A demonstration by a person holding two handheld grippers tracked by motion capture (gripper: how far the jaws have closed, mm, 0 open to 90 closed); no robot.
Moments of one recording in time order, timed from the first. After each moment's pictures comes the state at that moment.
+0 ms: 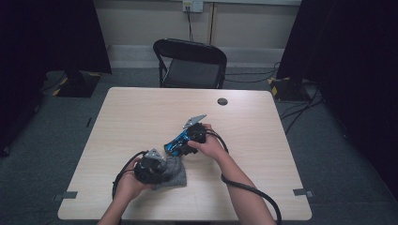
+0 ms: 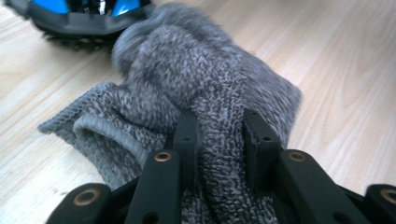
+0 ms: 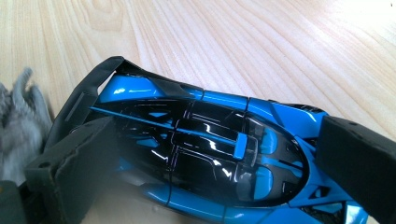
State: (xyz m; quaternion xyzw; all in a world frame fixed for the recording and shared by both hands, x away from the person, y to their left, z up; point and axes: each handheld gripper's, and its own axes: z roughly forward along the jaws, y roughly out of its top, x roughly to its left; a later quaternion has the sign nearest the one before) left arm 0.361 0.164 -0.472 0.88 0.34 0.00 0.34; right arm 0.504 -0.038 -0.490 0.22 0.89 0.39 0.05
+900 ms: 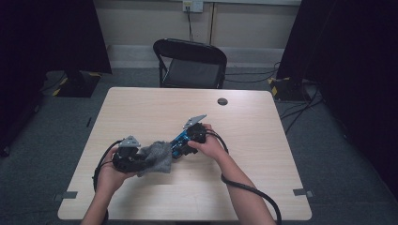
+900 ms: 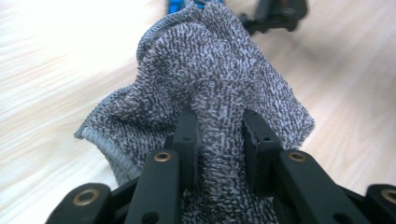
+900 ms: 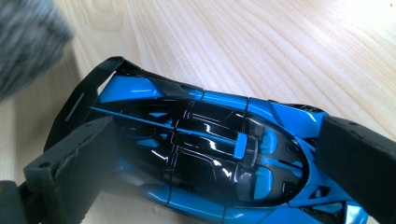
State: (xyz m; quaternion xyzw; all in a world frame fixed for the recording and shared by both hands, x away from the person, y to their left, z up) left arm 0.373 0.226 -0.437 0.82 0.41 0.08 0.40; right arm 0.504 -0.038 -0.491 0.22 0.89 0.39 0.05
